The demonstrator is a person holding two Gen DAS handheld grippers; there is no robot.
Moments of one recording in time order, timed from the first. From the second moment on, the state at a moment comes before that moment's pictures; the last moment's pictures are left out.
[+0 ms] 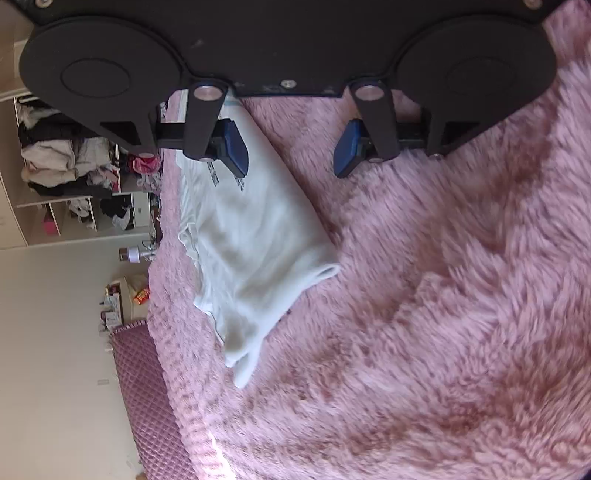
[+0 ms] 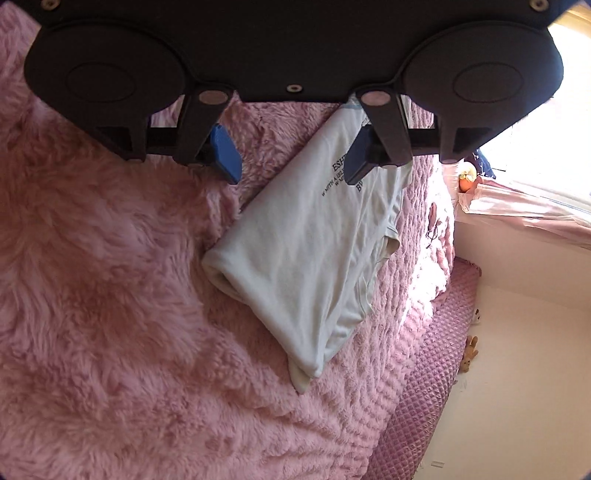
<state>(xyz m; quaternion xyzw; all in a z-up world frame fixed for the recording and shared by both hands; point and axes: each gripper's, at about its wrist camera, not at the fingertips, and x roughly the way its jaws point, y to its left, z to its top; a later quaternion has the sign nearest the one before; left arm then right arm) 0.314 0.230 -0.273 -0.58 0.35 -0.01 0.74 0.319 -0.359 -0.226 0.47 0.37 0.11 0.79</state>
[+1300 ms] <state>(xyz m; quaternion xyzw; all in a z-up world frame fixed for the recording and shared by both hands) 0.247 0.268 -0.186 -0.38 0.36 0.00 0.85 0.236 -0.384 -0.175 0.32 0.37 0.03 0.87</state>
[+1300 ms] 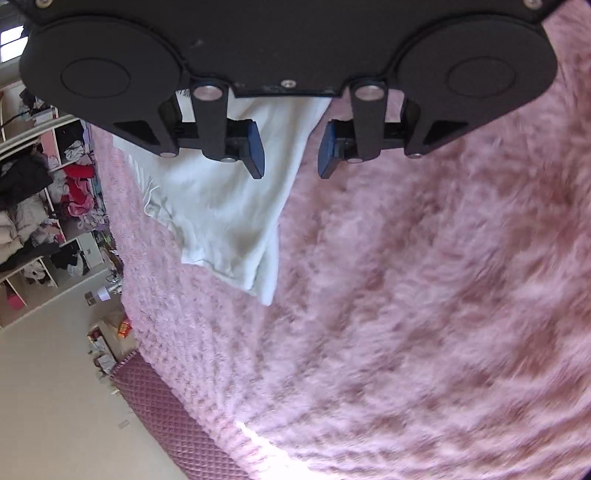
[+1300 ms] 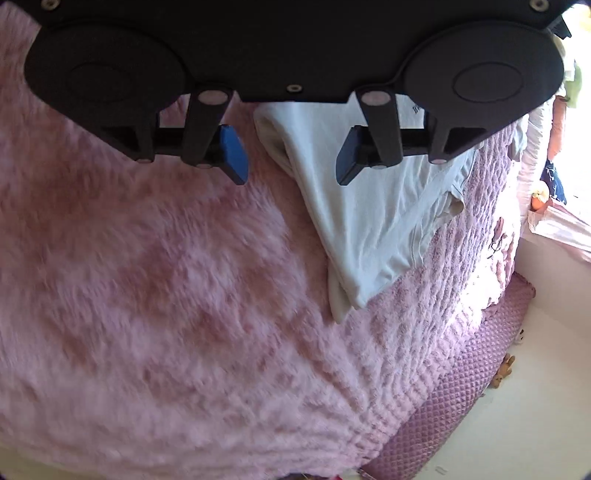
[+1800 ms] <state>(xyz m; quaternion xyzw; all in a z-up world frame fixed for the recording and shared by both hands) 0.419 0.209 -0.202 -0.20 0.38 0.00 0.90 0.421 -0.312 -0.188 0.09 0.34 0.08 0.93</state>
